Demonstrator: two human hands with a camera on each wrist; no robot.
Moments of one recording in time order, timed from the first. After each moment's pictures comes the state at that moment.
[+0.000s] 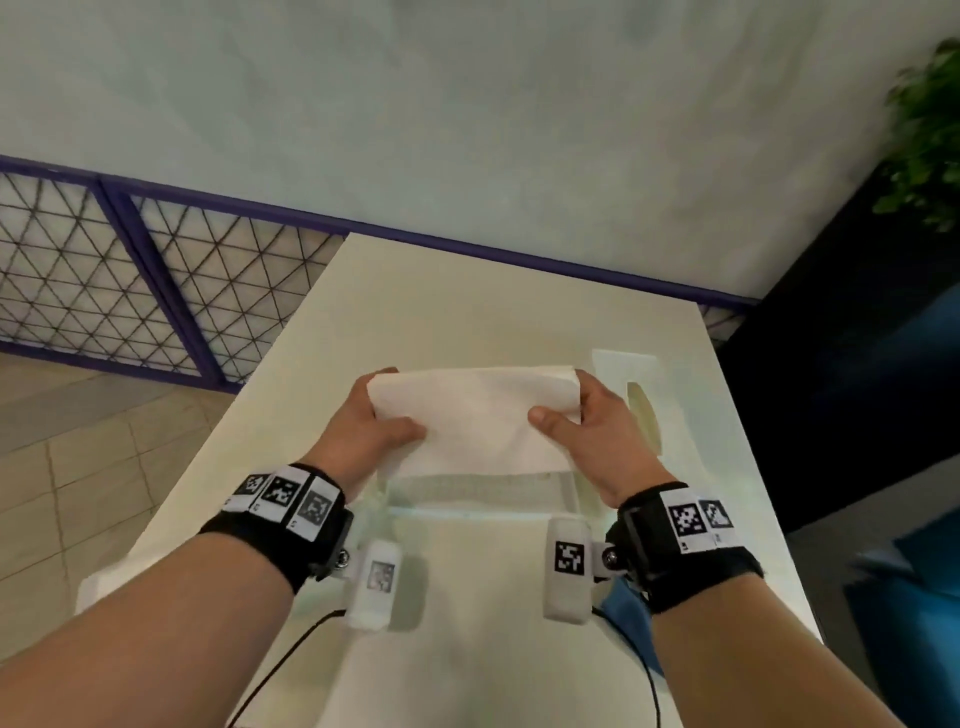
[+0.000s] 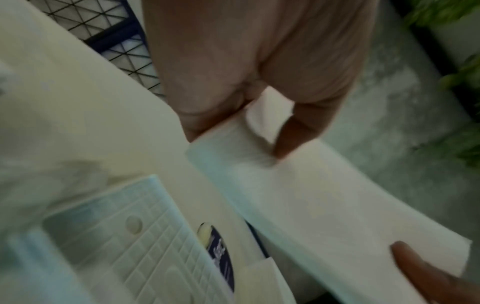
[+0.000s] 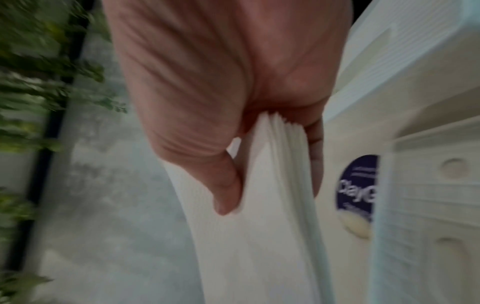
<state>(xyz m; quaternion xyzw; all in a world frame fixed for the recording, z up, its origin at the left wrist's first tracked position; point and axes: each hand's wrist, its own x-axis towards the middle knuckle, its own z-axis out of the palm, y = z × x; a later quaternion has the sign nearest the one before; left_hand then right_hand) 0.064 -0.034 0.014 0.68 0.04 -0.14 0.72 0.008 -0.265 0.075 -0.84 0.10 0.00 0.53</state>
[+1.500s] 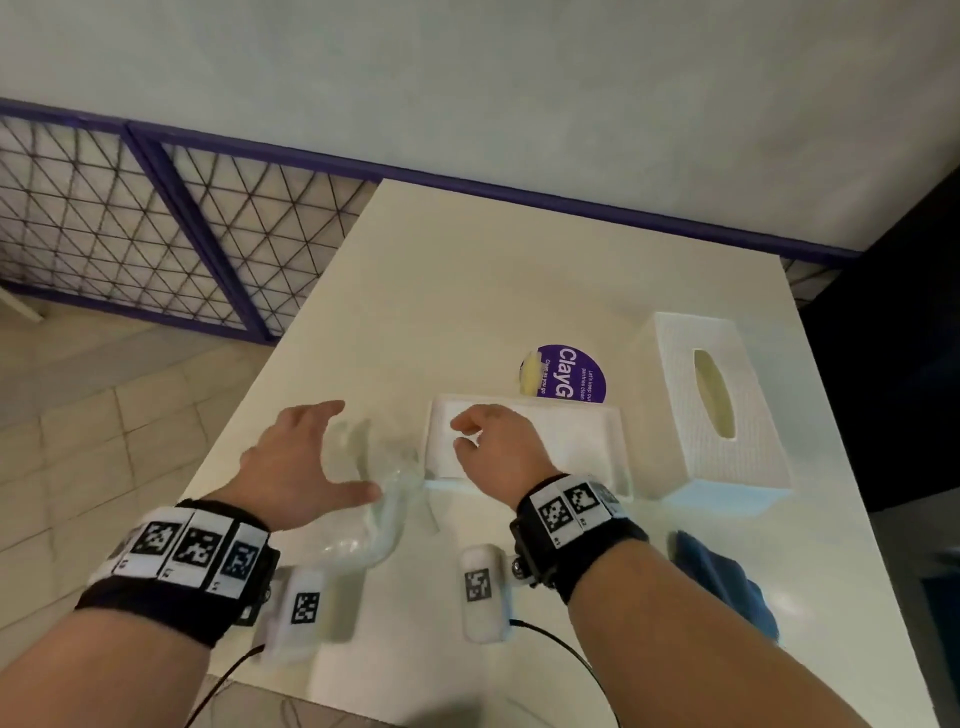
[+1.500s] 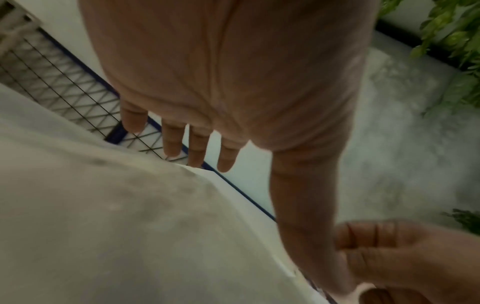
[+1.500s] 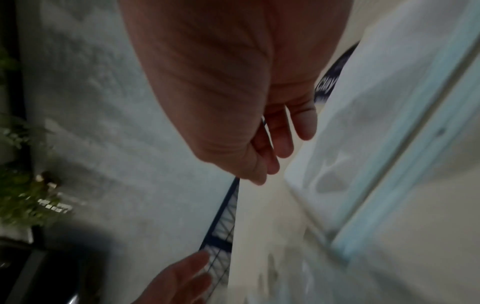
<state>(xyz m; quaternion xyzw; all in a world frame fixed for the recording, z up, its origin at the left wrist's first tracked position) 0.044 0.056 -0.018 0.96 0.02 -0.20 0.21 0.048 -0.174 -0.018 -0.93 -0.01 0.15 0.33</state>
